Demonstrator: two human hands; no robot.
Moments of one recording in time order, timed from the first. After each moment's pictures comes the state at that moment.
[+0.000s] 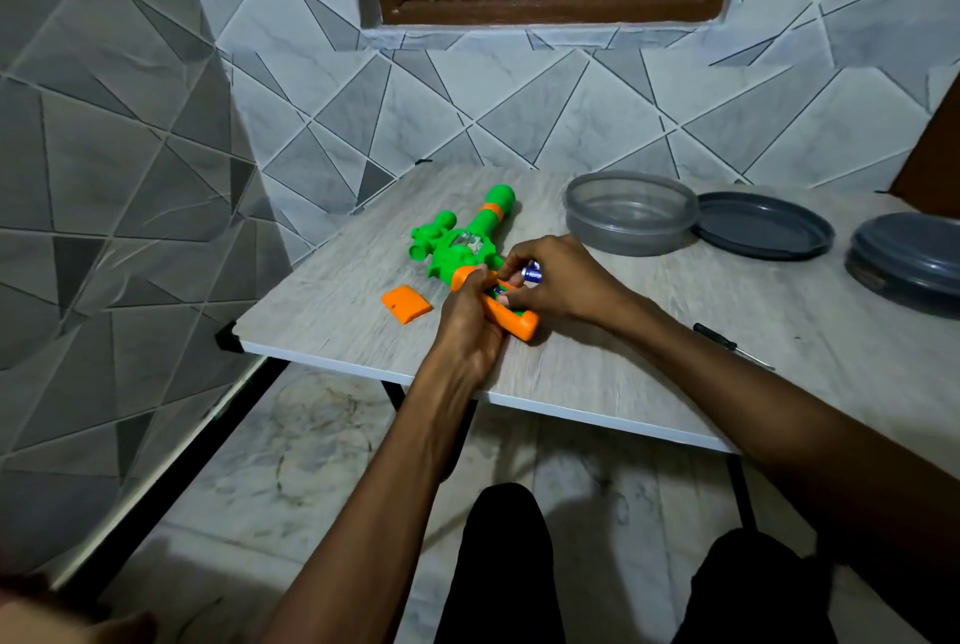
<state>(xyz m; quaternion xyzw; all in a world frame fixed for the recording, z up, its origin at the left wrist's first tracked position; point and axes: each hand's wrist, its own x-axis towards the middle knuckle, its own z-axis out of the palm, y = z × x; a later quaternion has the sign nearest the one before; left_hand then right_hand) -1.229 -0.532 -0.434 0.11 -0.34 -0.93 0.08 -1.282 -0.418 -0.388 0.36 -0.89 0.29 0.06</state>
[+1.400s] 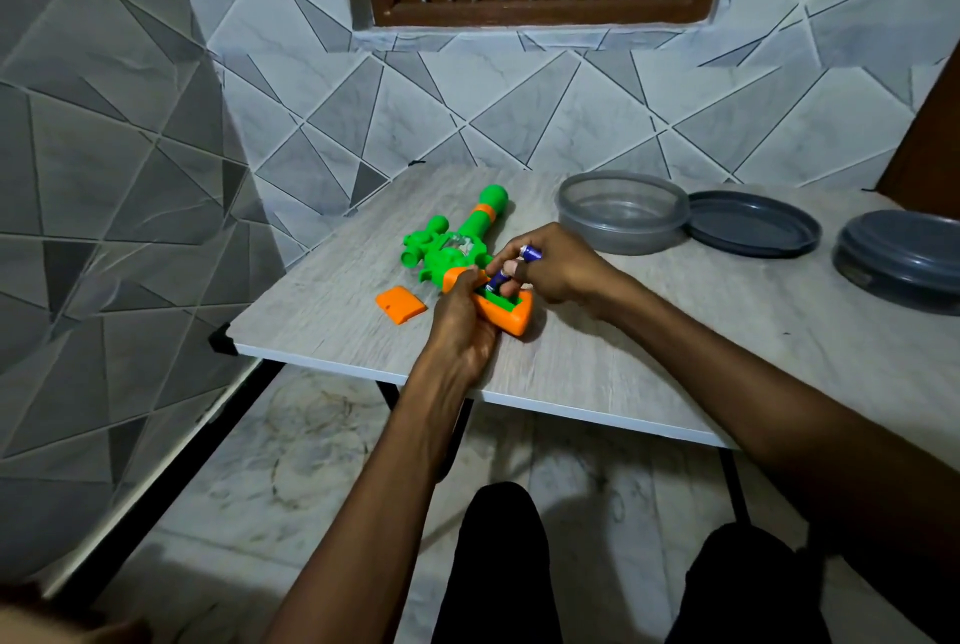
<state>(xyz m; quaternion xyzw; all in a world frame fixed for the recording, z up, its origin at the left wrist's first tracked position) -1.227 -0.531 -0.428 0.12 -0.32 -0.94 0.09 -1.275 -0.420 -0.373 0.29 -0.84 0.45 -0.07</state>
